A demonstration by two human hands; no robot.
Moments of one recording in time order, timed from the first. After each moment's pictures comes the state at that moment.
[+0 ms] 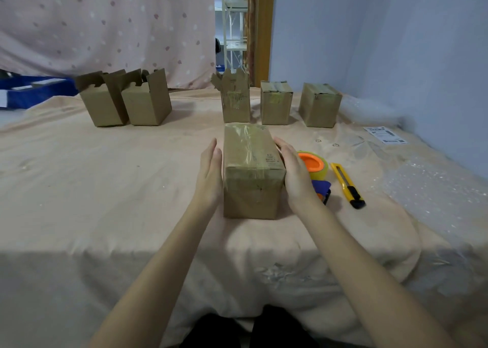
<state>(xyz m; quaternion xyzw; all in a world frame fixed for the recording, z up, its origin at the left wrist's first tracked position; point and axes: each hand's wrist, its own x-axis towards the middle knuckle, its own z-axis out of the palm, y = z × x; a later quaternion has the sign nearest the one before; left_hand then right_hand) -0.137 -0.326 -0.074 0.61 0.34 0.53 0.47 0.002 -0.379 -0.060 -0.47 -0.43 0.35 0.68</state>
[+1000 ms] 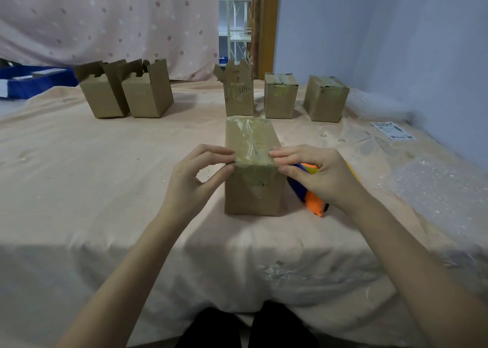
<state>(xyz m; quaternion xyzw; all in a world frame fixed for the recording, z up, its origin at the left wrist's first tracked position) -0.182 -0.339 -0.070 0.80 0.22 0.54 0.18 0.050 -0.406 -0.055 -0.44 -0.73 0.11 0.51</state>
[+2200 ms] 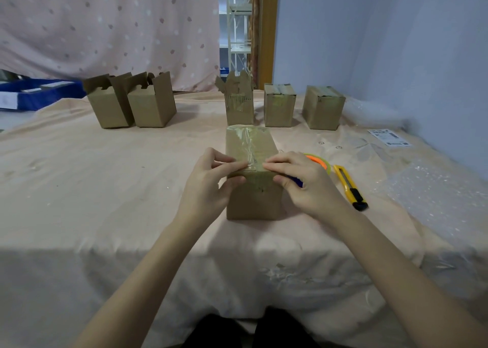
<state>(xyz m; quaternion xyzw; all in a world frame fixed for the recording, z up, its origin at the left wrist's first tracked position) -0.168 -0.345 -0.069 0.82 0.30 0.48 0.10 0.034 -0.407 -0.061 -0.47 -0.76 -0.04 0.45</state>
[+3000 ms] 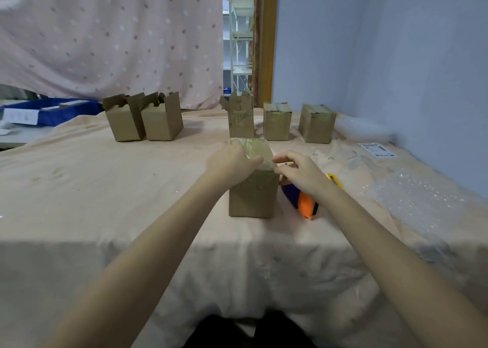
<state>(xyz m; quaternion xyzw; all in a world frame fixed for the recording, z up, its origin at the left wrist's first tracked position) -0.129 -0.358 0.007 0.81 0.54 0.21 0.11 0.026 -0.412 -0.026 -0.61 -0.58 0.24 0.48</state>
